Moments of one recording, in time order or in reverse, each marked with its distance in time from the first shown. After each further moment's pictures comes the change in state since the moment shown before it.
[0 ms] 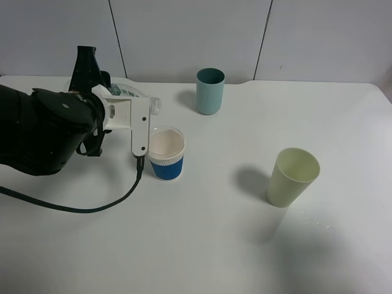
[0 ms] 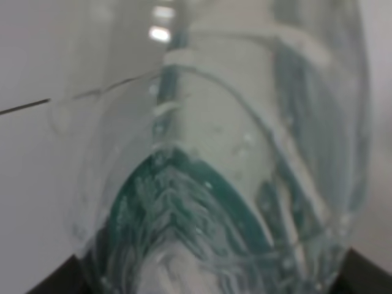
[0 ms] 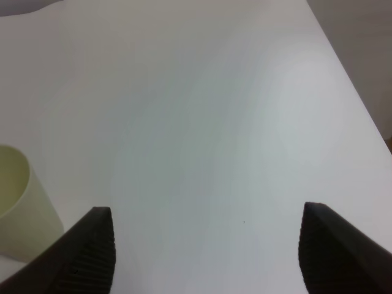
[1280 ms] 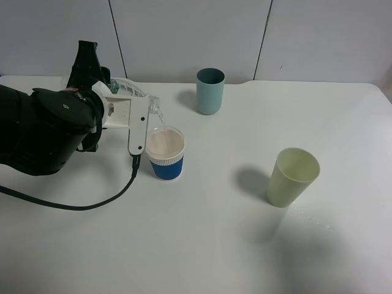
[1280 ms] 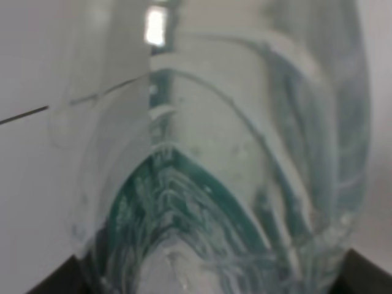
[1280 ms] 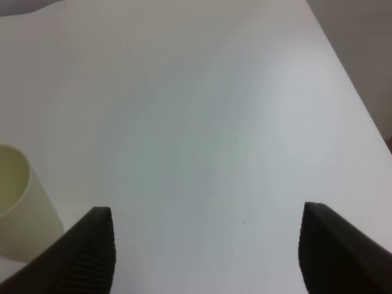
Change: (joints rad) left arm 0.000 0.000 0.000 0.038 -0.025 0.038; right arm 0.000 0.000 0.000 0.000 0.000 0.000
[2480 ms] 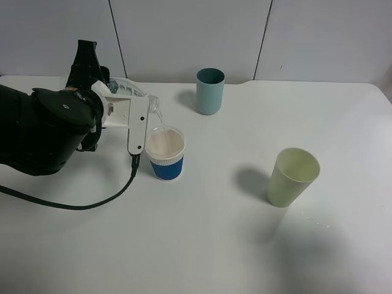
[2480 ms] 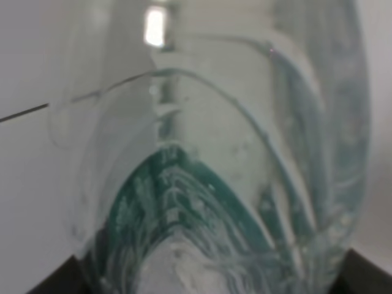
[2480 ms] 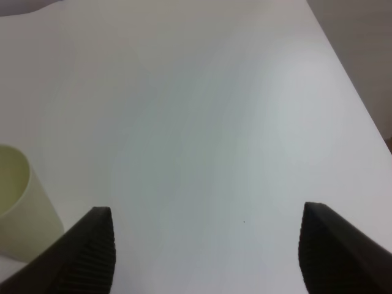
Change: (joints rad) left arm 0.000 0.000 0.000 0.000 -0.008 0.011; right arm 0.000 0.000 0.000 0.000 0.000 0.000
